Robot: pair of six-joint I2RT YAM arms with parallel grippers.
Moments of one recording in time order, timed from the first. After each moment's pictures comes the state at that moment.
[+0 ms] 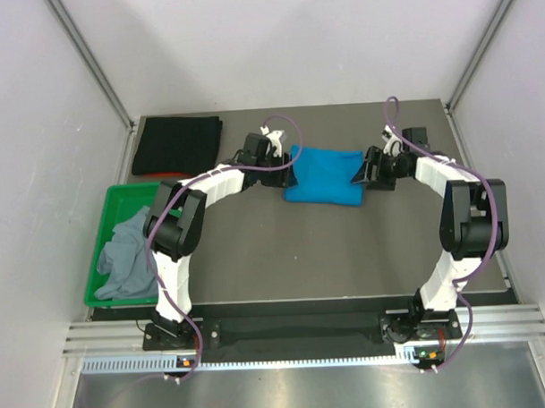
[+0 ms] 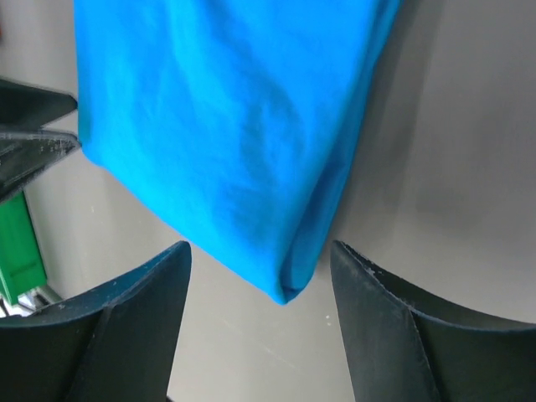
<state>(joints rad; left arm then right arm) -0.48 2.05 1.42 -0.08 0.32 -0.32 -0.01 1.79 1.18 -0.36 -0.59 0.26</state>
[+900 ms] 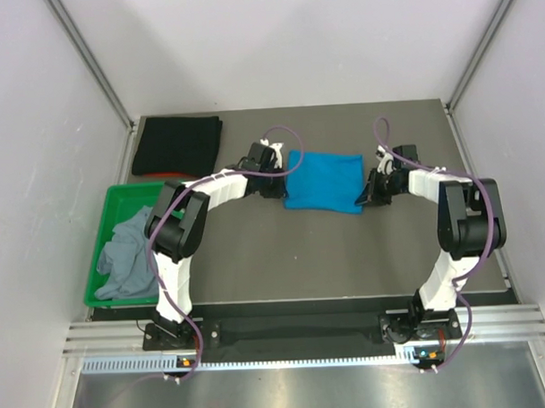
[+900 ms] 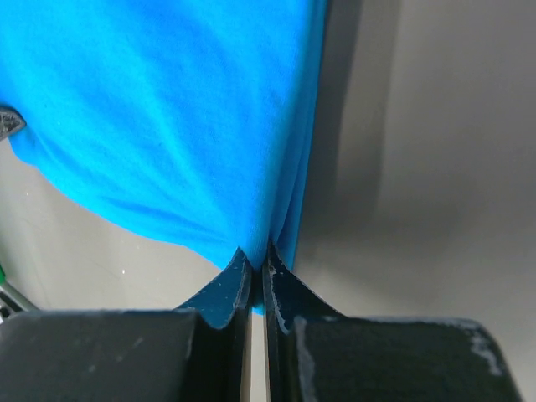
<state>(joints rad) -0.50 2.04 1.37 -0.18 0.24 -0.37 0.03 1.81 1.02 -0.28 -0.51 0.27</state>
